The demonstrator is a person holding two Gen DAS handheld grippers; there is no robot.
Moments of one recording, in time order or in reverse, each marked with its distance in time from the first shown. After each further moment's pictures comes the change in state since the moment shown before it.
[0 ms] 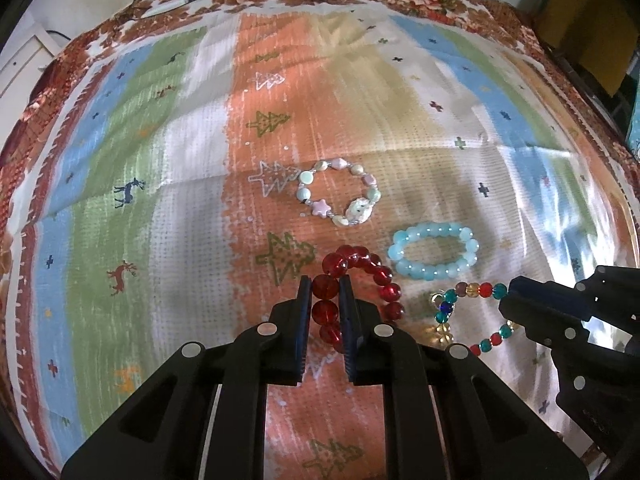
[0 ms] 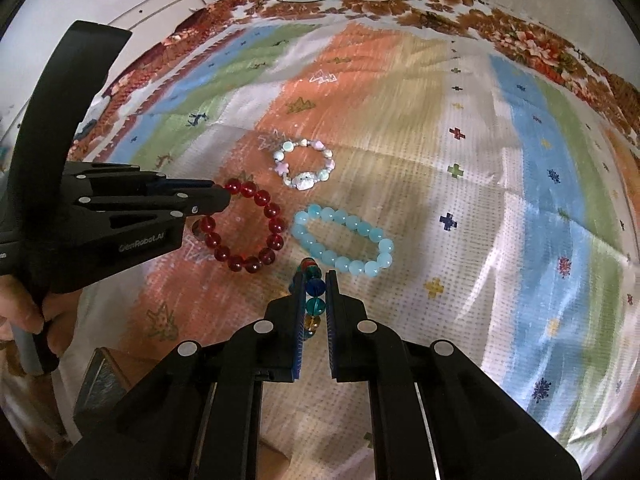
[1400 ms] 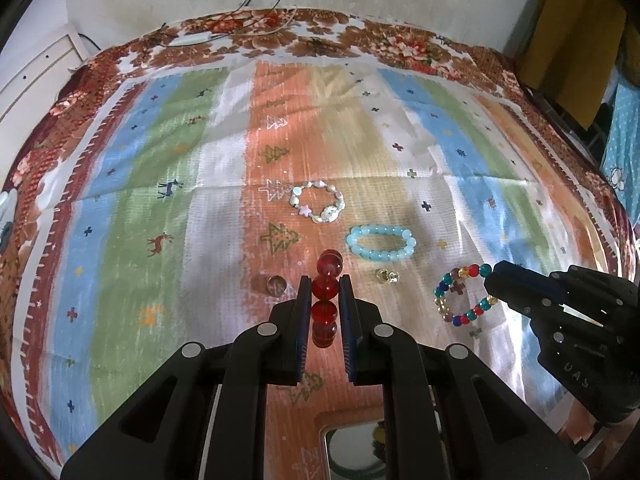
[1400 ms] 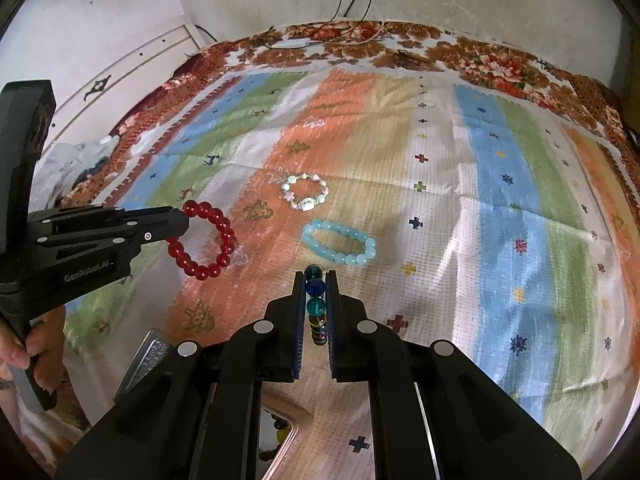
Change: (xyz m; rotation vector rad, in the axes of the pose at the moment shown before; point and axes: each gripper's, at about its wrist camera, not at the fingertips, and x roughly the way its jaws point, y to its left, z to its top) left arm -0.092 -0.013 -0.046 -0.063 -0.158 -0.027; right arm -0.069 0.008 -0.031 0.065 -0.155 -0.026
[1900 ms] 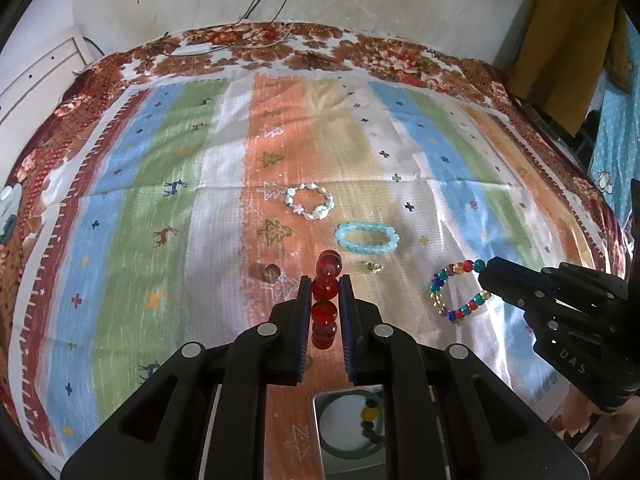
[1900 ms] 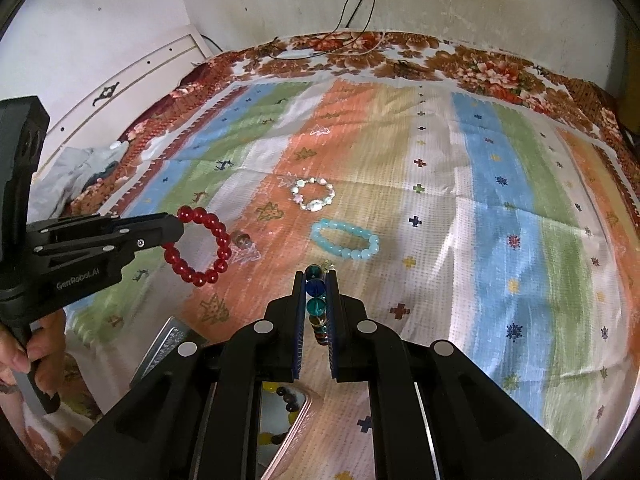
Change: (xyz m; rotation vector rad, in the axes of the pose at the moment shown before) left arm -0.029 -0.002 -0.019 -0.012 -0.050 -0.030; right arm -0.024 0.006 -0.012 -0.001 -0.035 0.012
